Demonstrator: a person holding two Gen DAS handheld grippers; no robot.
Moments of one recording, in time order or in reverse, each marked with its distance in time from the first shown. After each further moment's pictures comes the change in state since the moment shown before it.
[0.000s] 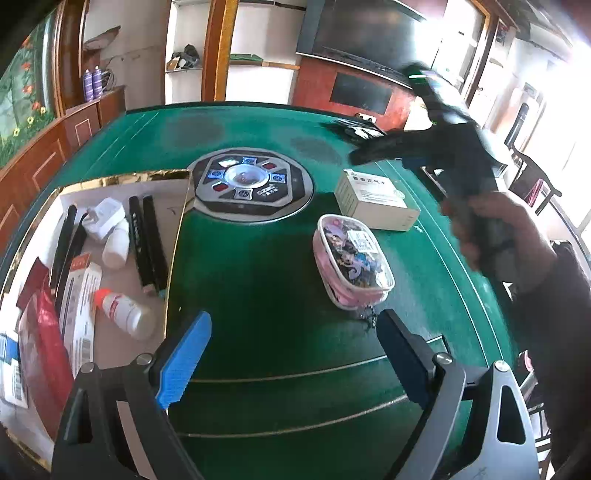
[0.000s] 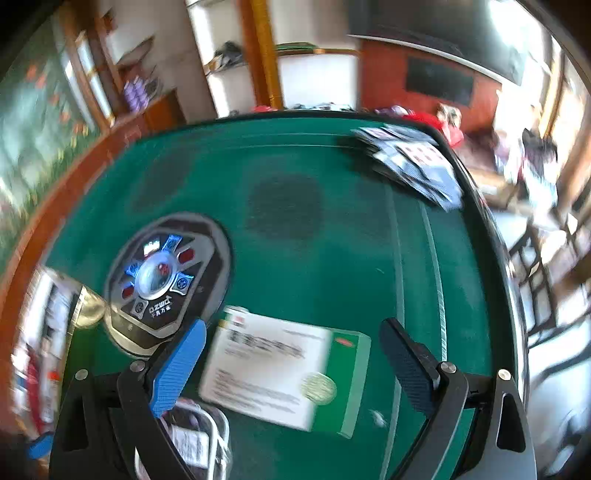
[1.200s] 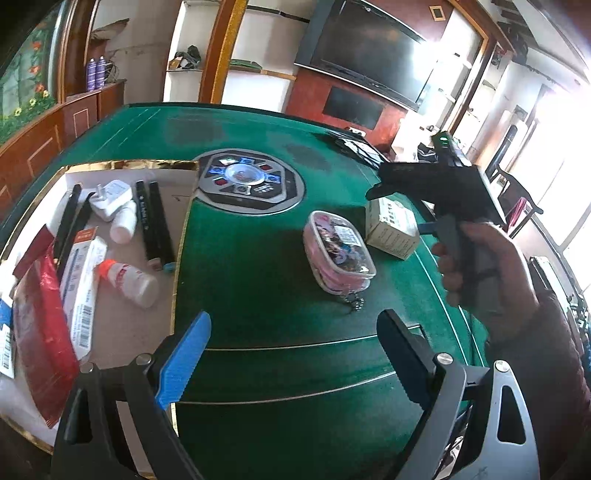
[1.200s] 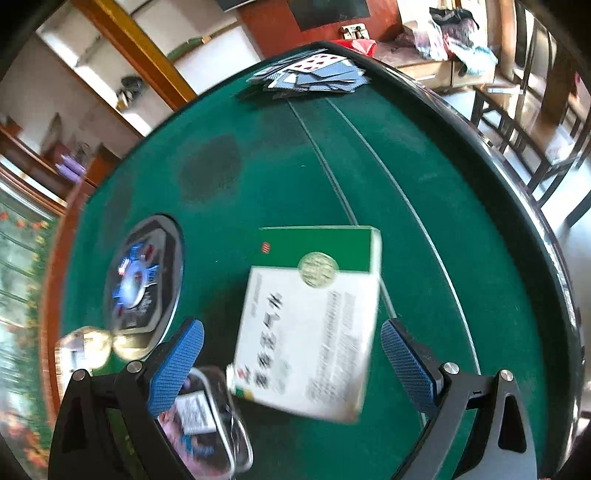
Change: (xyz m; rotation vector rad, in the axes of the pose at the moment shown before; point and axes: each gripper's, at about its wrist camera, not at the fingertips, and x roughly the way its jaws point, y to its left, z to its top) left arm -0.026 0.018 -0.023 -0.058 -0.047 -0.082; right arm -0.005 -0.052 -0.067 0.529 0.125 0.032
